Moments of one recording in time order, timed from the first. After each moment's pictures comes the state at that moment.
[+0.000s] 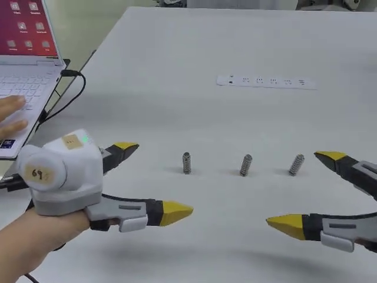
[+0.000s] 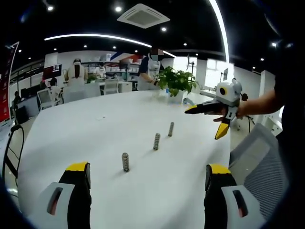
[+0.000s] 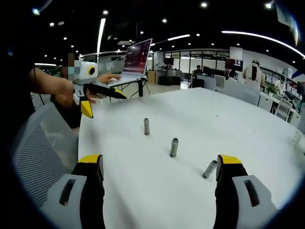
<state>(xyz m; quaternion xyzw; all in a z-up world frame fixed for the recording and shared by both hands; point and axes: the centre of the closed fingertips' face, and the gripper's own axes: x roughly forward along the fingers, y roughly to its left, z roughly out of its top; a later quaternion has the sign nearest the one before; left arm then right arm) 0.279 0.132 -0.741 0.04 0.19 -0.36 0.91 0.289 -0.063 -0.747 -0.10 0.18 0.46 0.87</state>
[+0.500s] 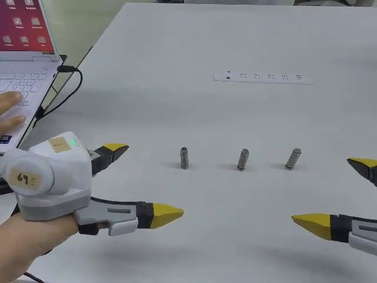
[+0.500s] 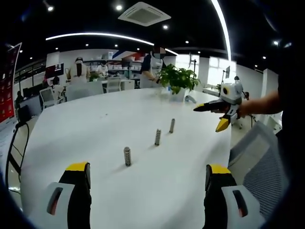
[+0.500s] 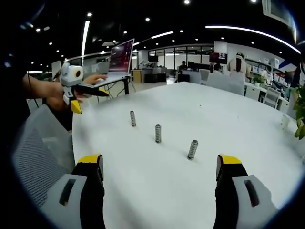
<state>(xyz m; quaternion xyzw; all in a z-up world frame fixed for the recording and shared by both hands) 0.270 0.142 -0.742 0.05 0.20 -0.35 0.91 0.285 -0.102 -0.757 -0.09 0.20 0.40 0.89</state>
